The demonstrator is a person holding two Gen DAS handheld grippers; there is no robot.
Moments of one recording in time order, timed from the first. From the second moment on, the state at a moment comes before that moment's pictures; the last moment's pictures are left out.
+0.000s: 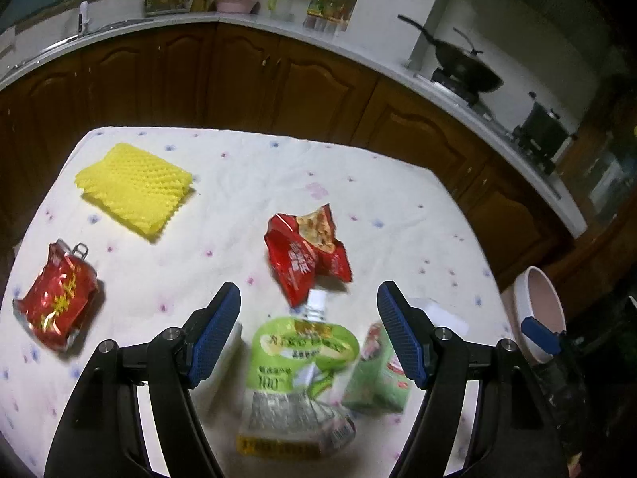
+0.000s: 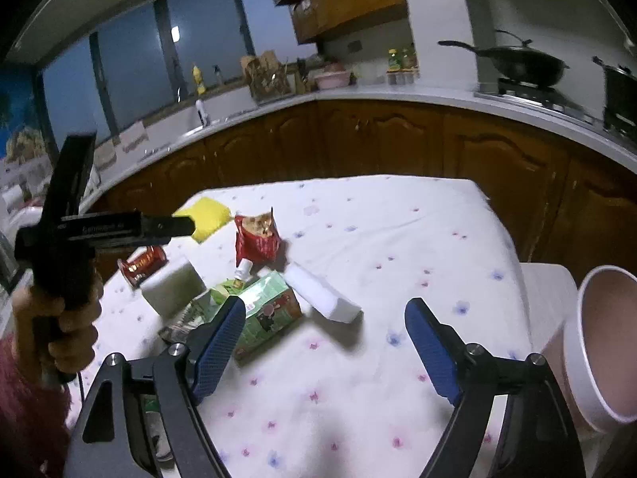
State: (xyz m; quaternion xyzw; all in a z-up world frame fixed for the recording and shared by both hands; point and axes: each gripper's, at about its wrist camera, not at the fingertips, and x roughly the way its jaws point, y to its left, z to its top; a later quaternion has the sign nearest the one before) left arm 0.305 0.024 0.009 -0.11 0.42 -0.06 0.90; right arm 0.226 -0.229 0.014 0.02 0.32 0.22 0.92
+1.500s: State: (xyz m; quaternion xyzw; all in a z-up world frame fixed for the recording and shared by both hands) left arm 0.293 -0.048 0.035 -0.10 0.40 -0.19 0.89; right arm 0.218 -0.294 0.025 0.10 0.31 0.17 0.93
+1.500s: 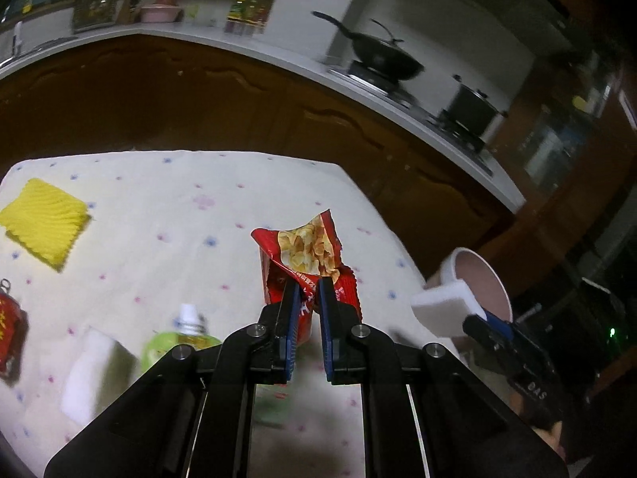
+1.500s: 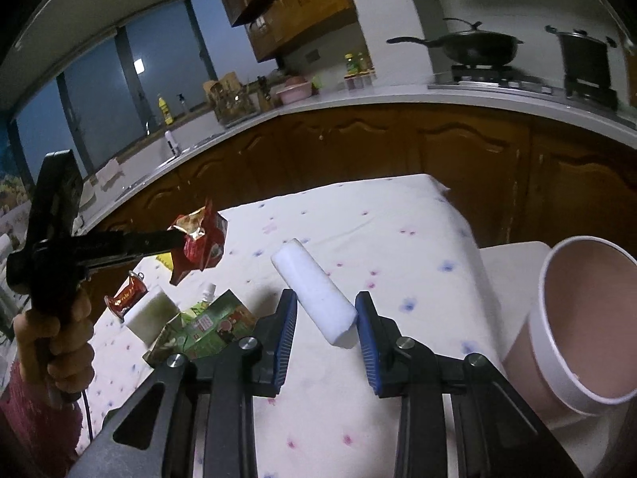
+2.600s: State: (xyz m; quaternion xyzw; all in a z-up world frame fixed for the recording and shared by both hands) left arm 0.245 -0.208 0.057 -0.04 0.38 -0.33 0.86; right arm 0.137 -0.448 0.031 0.18 0.26 0.03 0.95
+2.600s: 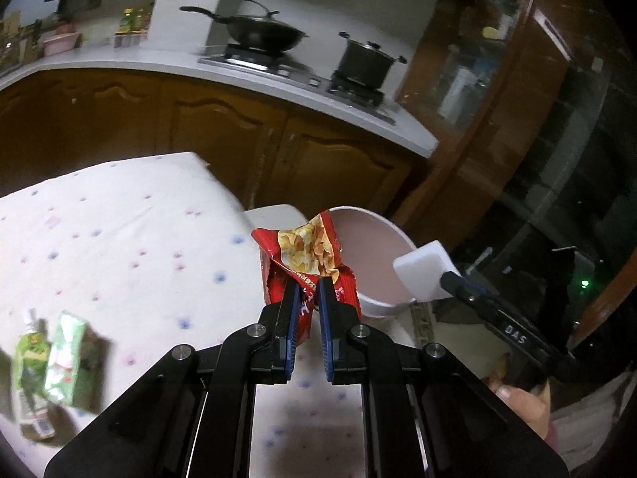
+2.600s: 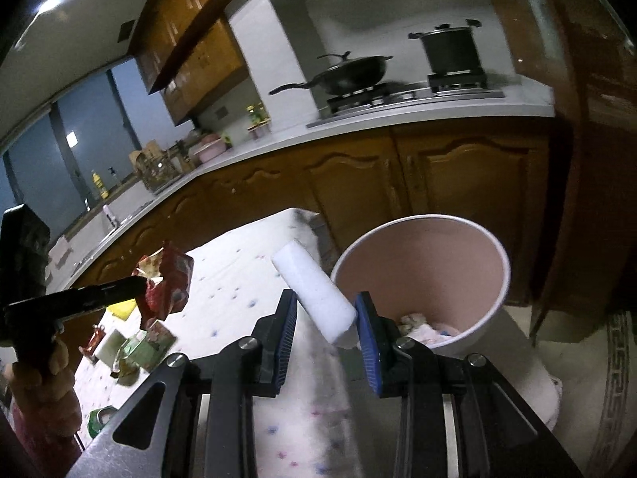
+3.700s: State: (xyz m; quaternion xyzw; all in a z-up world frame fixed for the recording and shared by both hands) left arm 0.292 -0.353 0.018 0.02 0.41 -0.37 0.84; right arm 0.173 -0.530 0.003 0.22 0.27 -0.02 0.94
